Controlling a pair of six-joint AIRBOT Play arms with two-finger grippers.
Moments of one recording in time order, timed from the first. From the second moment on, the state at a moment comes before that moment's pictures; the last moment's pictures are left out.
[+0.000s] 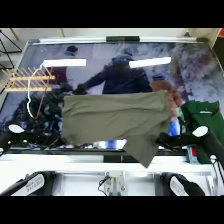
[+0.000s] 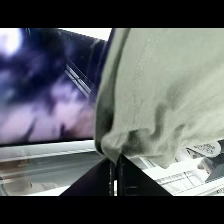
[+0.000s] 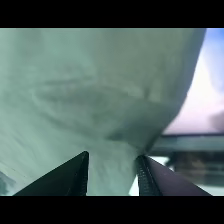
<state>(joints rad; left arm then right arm) 0.35 -1.12 0.43 0.96 -1.16 -1.20 -0.32 -1.02 0.42 -1.09 1.11 1.35</state>
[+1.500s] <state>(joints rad) 0.21 -1.66 1.27 0.86 -1.12 -1.32 -0.15 -1.73 1.45 -1.10 1.05 1.45</state>
